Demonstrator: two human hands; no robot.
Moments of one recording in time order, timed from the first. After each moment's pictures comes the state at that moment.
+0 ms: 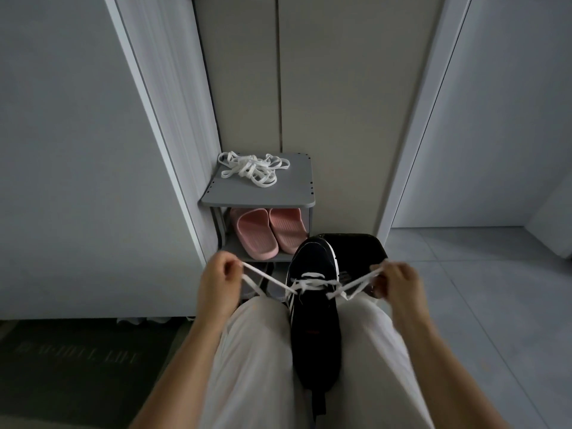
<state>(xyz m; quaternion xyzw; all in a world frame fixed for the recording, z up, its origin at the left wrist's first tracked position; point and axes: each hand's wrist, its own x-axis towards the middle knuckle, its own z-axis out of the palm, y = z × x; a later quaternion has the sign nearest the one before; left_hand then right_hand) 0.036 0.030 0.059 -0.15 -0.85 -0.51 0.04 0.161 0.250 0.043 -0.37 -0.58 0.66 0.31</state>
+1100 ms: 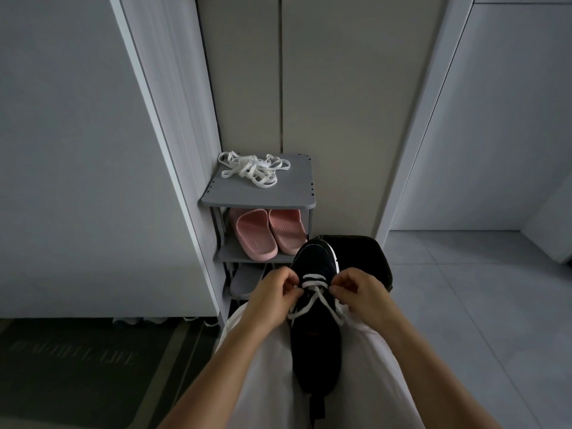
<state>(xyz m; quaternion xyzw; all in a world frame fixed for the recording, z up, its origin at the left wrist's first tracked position) 0.055 0.076 0.032 -0.30 -0.85 -0.42 -0.11 0.154 0.228 0.046 -0.23 -0.85 0.47 0.09</state>
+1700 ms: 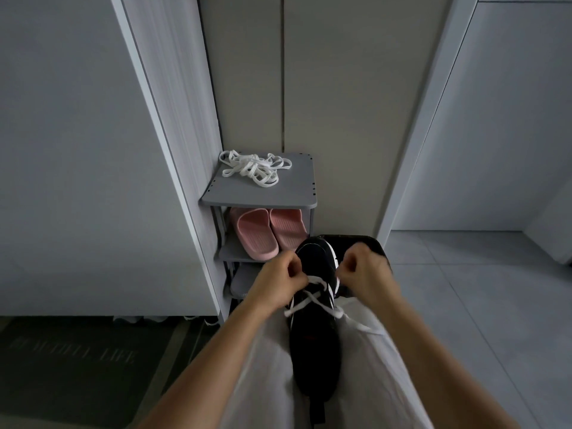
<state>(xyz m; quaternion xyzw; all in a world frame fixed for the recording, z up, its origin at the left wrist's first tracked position) 0.047 0.087 0.062 -0.31 -0.83 -0.43 -0.14 0.137 0.228 0.075 -0.25 -0.91 0.30 0.16</state>
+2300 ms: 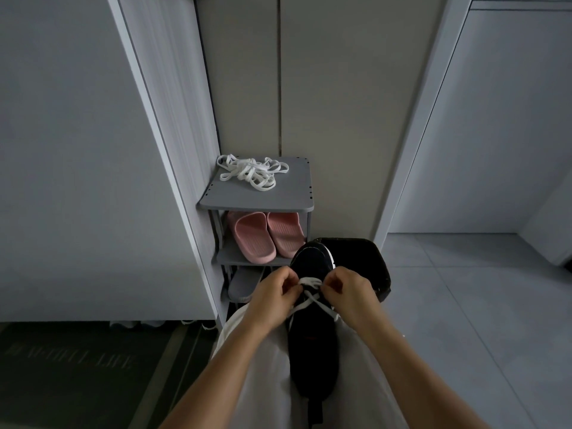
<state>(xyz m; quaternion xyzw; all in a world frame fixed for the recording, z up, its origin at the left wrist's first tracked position) 0.052 0.080 0.030 -0.31 -0.82 -0.46 -0.13 0.143 0.210 0.049 -0.24 -0.90 0.35 0.12</state>
